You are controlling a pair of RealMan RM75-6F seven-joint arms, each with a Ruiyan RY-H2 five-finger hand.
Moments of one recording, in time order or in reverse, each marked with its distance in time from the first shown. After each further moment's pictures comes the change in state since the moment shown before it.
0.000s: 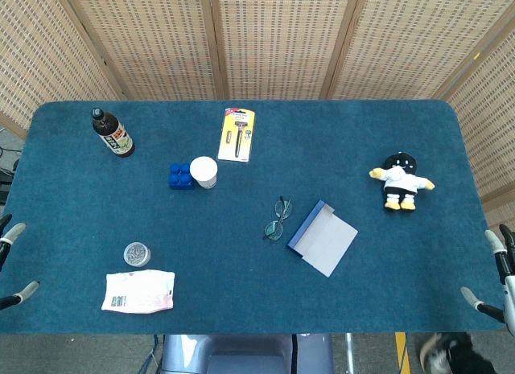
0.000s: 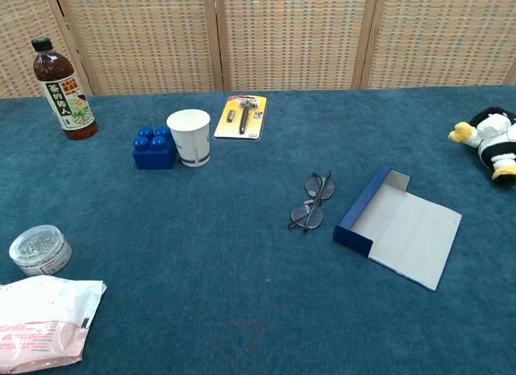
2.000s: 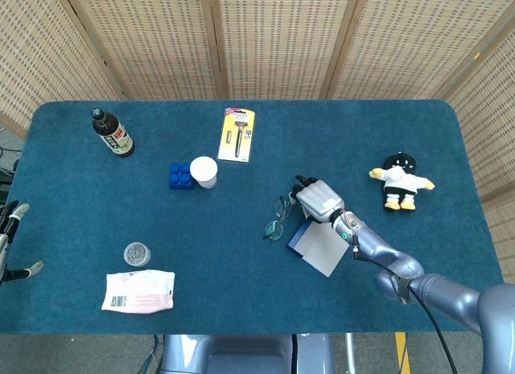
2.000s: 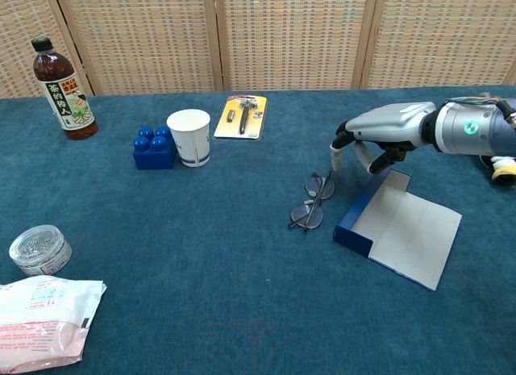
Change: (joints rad) left arm -0.144 -0.037 -0.087 0.029 -0.321 -0.313 0.036; right arm 0.946 -0.484 0.138 0.465 0.189 -1.106 -0.081
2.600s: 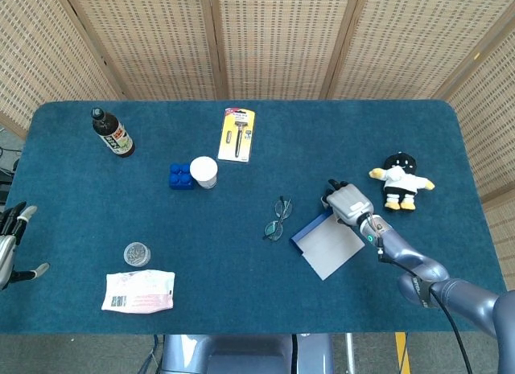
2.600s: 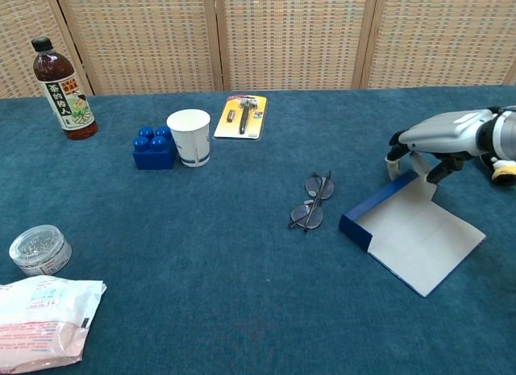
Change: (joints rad) left arm -0.006 -0.014 0.009 -0.015 0.006 0.004 0.044; right arm -0.049 0.083 -0.093 0.009 0.054 -0.004 -0.061
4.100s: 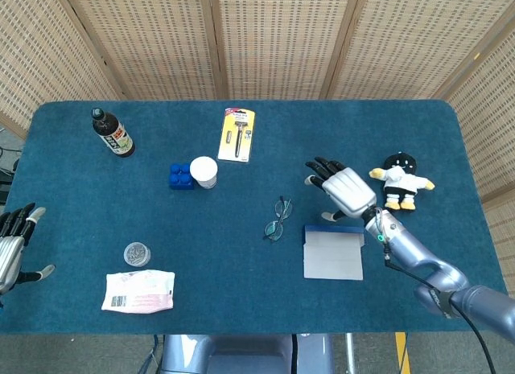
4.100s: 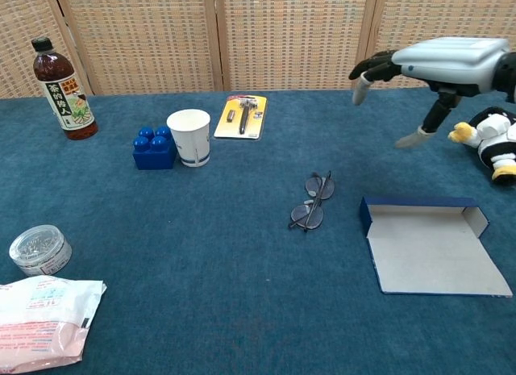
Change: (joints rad) left arm -0.012 -0.005 0.016 -0.004 0.020 -0.004 0.020; right arm -0.028 0.079 0.014 -0.093 -0.250 0.386 0.244
